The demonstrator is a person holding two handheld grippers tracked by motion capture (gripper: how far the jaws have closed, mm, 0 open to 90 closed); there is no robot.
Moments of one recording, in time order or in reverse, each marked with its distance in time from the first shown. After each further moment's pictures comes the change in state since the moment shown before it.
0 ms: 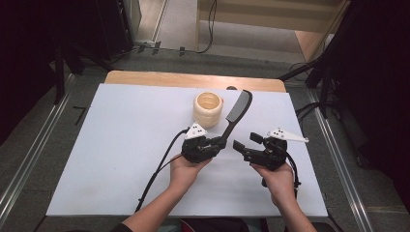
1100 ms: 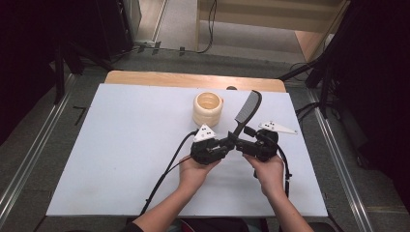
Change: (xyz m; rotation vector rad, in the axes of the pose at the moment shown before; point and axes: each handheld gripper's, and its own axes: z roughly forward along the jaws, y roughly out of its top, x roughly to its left) left arm -0.015 -0.001 0.017 -0.035 -0.025 0.017; right arm -0.002 0.009 0.030 -0.003 -0.043 0.024
